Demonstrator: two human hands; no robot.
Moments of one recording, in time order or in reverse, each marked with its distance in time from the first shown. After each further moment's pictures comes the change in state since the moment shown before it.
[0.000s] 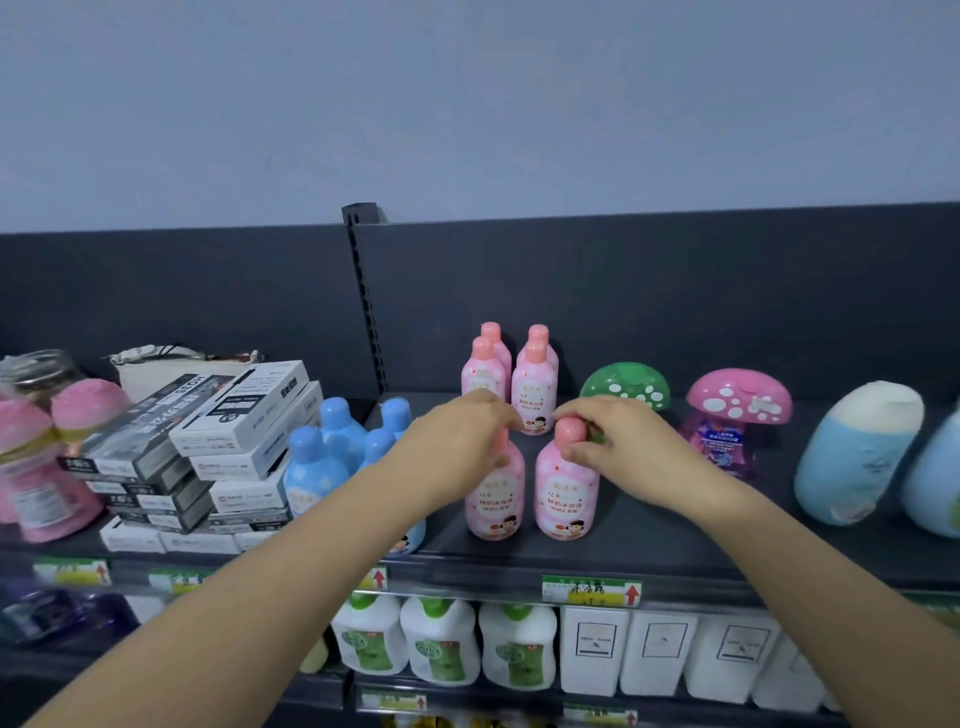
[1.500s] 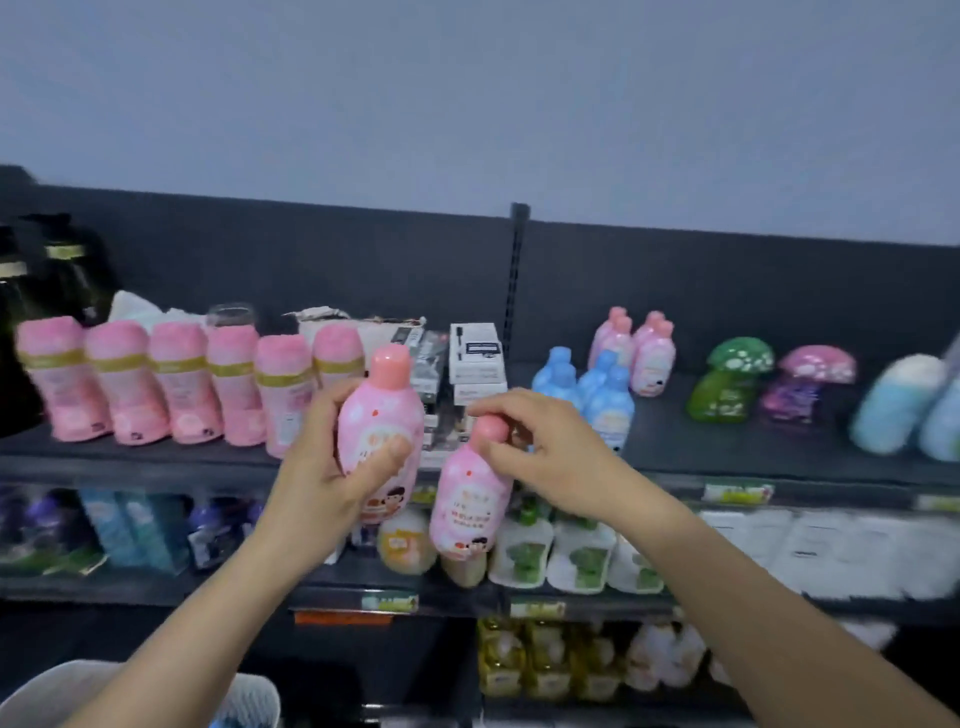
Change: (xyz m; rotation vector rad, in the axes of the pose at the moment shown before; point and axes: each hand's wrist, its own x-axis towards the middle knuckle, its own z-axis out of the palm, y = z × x) left_hand -0.304 -0.243 -0.078 -0.744 0.593 0.009; right_hand -0.025 -0.336 0.156 0.117 0.044 -0.163
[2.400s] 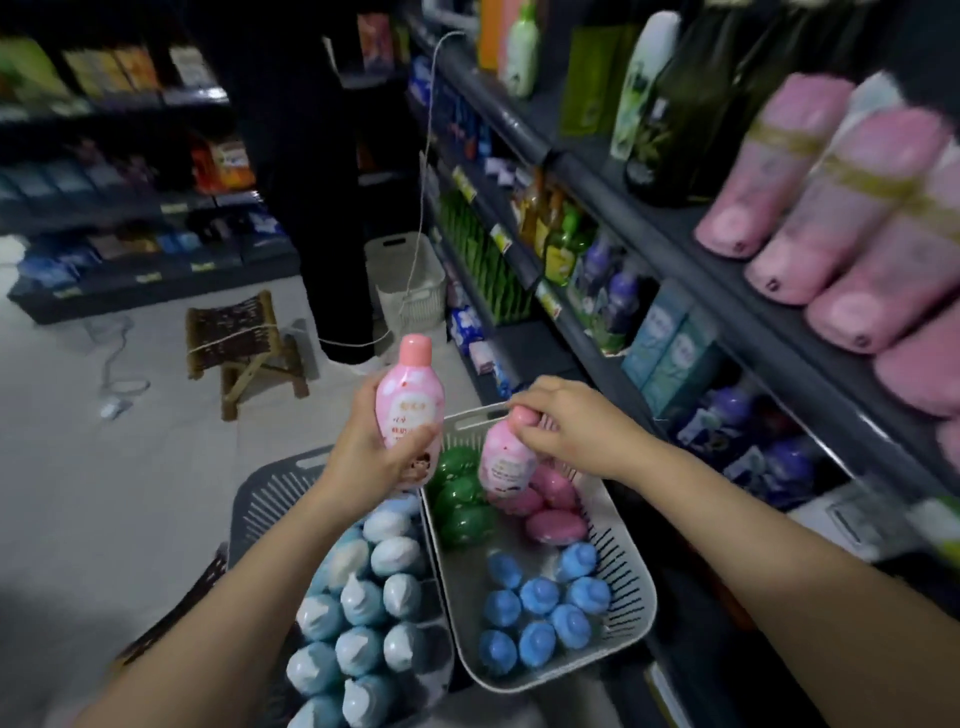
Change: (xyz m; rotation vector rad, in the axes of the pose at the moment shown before) left_hand -0.258 -0.176 -0.232 0.402 0.819 -0.898; right_hand 0.139 -0.152 0.440 0.112 -0.939 -0.807
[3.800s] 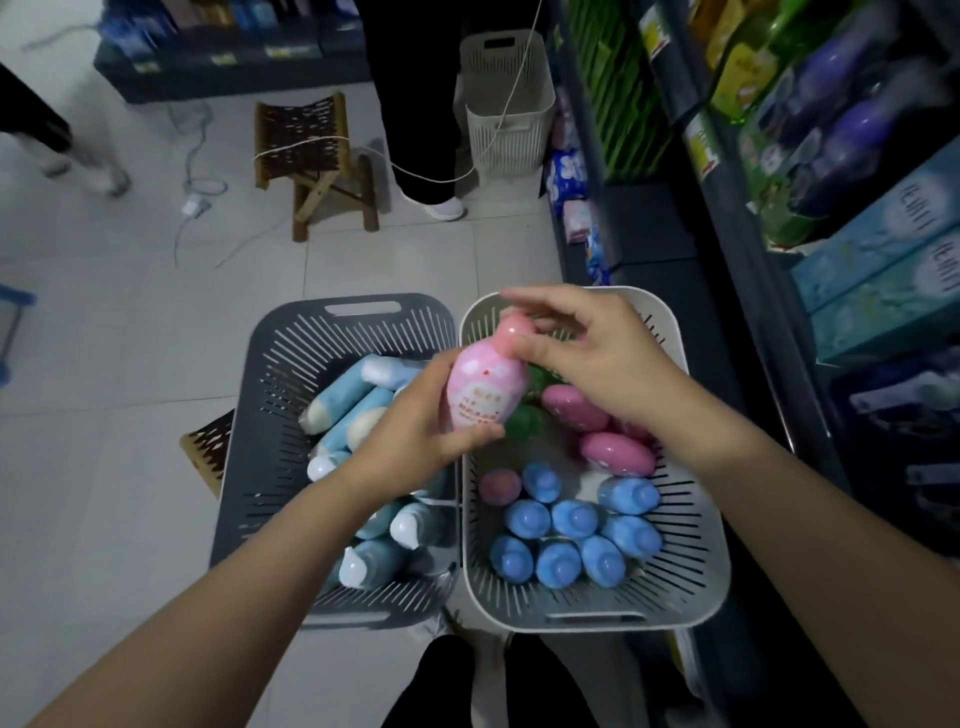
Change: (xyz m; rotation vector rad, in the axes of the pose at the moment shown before) left_hand -0.031 -0.094 0.059 -0.006 -0.131 -0.225; right_hand 0.060 0.023 0.089 0.742 -0.081 -0.017
